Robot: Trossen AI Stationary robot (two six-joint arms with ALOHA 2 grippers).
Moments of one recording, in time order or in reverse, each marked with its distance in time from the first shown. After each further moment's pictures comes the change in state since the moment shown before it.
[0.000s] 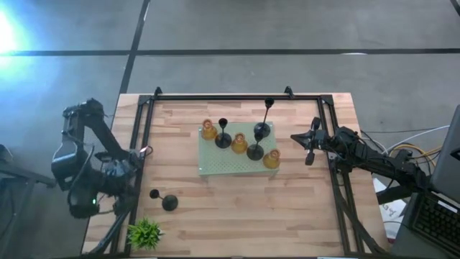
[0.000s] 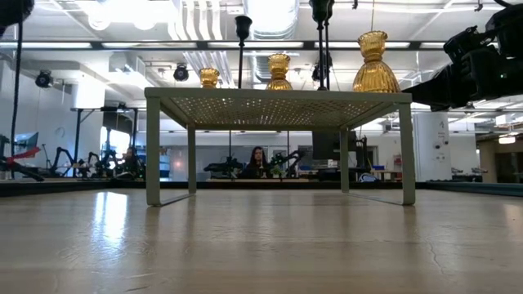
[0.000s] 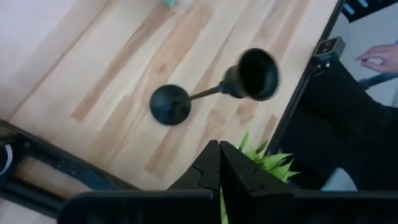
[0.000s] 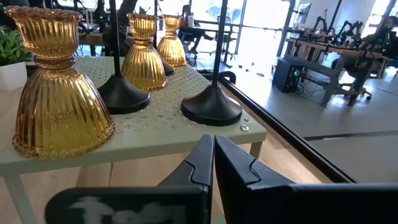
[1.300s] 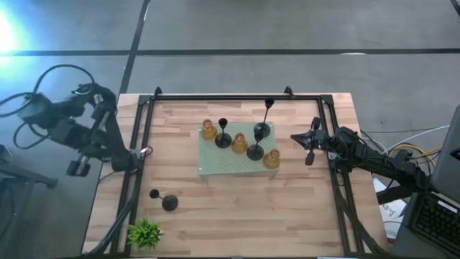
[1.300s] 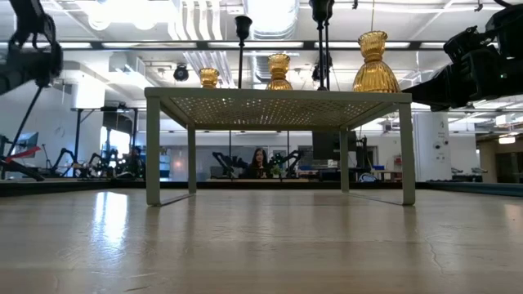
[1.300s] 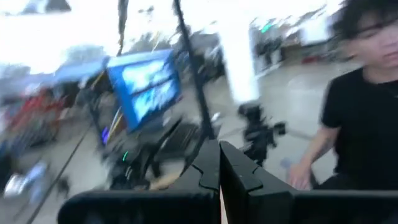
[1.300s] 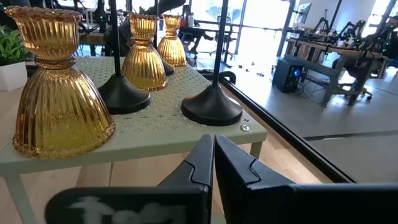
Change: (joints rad) left arm -0.090 -0.392 0.017 0.940 -0.506 2.145; right arm 0.000 0.000 0.000 0.000 0.000 0.000
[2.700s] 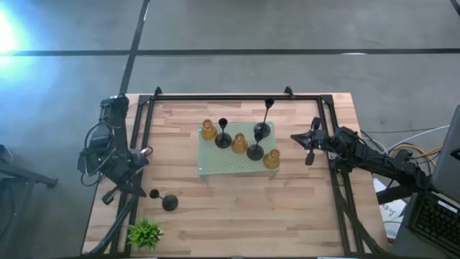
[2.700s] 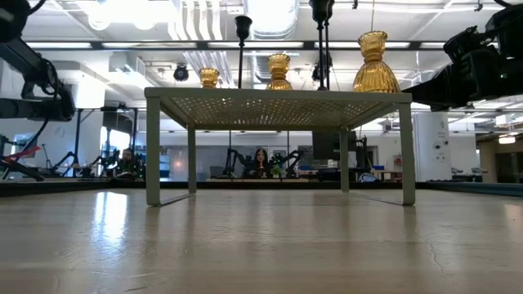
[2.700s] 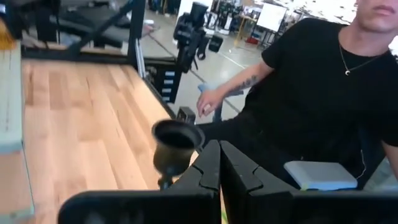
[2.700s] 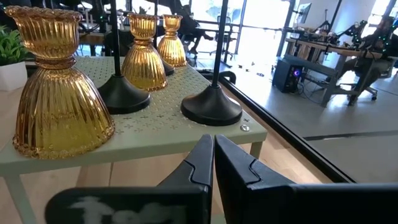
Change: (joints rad) left arm -0.052 -0.363 -0.877 0.150 0.193 -0.766; right arm 0.000 0.000 0.000 0.000 0.000 0.000
